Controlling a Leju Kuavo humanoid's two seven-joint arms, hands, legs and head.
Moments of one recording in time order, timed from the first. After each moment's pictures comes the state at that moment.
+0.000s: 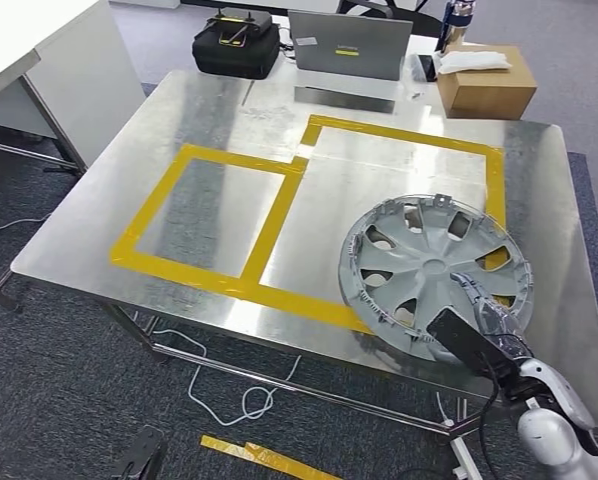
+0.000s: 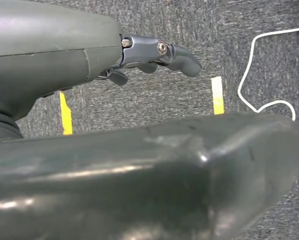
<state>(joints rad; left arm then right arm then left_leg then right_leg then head) -0.06 0.00 -0.24 -0.45 -0.27 0.07 -0.24 0.09 -0.39 0.23 -1.78 0.39 0.00 0.28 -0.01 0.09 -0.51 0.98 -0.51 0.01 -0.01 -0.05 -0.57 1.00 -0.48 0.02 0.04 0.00</state>
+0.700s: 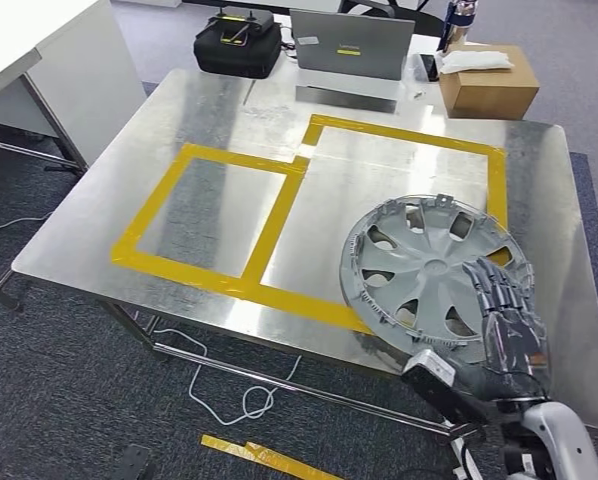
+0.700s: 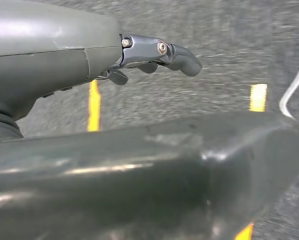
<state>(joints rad) 0.05 -0.02 -0.16 -0.52 -0.24 0.13 -0.15 0.29 -0.35 0.28 -2.14 0.98 -0.24 0.33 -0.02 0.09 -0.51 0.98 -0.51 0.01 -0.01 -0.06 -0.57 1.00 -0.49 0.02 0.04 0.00</state>
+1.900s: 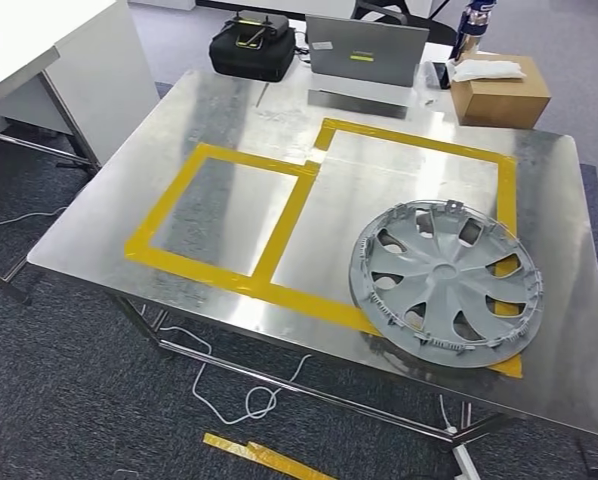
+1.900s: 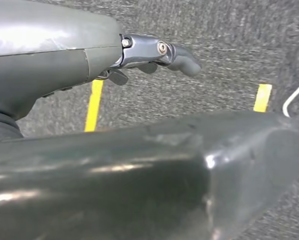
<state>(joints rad) 0.21 -0.18 0.27 -0.76 -0.55 -0.01 -0.17 0.78 0.28 -0.35 -2.06 0.71 -0.63 0.19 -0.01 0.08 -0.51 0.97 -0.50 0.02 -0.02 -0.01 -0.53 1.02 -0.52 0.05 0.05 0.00</state>
